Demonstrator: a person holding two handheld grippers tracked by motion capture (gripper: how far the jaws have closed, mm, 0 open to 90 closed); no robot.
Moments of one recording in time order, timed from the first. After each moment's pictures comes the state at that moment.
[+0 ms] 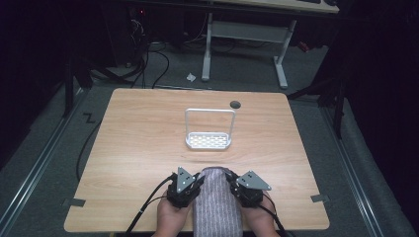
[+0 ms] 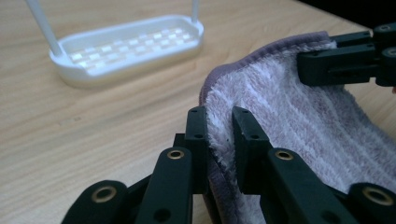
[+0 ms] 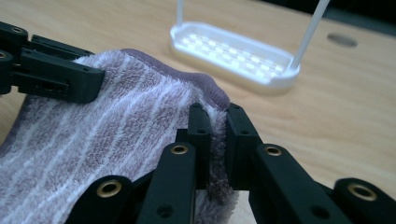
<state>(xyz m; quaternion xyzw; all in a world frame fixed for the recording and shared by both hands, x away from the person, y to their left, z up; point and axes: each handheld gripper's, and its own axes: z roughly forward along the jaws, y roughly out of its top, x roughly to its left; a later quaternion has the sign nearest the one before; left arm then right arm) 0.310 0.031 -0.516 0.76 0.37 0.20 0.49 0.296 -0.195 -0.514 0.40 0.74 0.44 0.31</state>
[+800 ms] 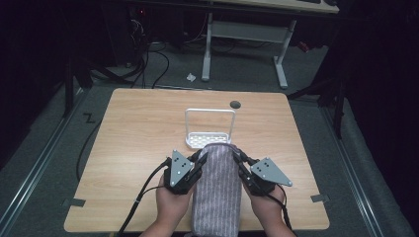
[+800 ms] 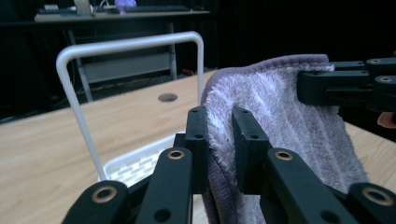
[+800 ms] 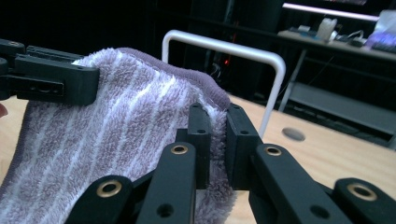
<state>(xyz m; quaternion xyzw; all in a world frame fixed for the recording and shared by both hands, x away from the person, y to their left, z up) 0.308 0.029 -0.425 0.70 0.32 0.28 0.57 0.293 -0.203 -0.432 0.37 0.67 0.52 0.38</state>
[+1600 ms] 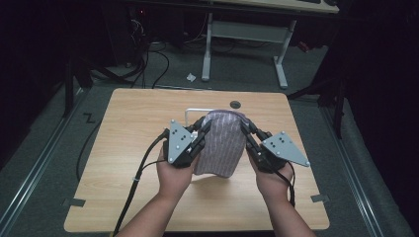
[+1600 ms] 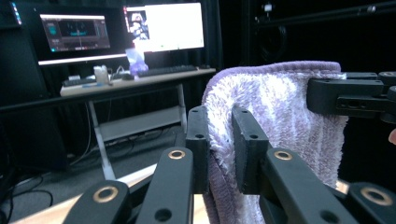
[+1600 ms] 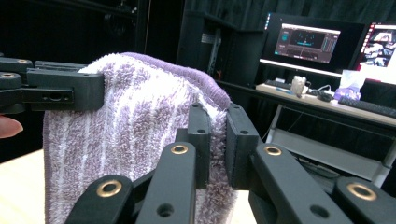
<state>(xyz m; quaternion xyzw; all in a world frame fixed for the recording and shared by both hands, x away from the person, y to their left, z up) 0.335 0.025 -0.353 0.65 0.28 0.34 0.62 0.312 -0.206 -0.355 0.34 0.62 0.56 0.43</state>
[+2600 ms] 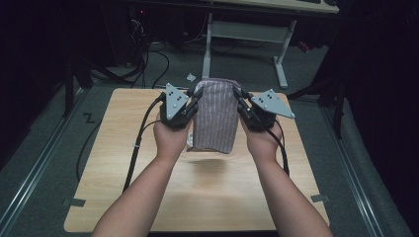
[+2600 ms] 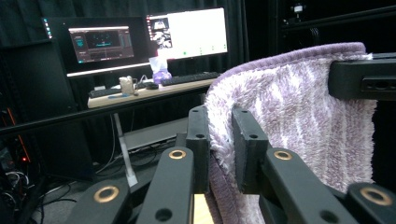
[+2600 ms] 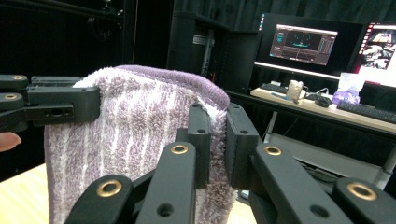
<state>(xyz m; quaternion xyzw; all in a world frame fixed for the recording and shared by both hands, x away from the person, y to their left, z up) 0.423 0.035 -0.333 0.64 0.29 0.37 0.61 0.399 -0.192 -0.322 0.35 0.61 0.56 0.43</state>
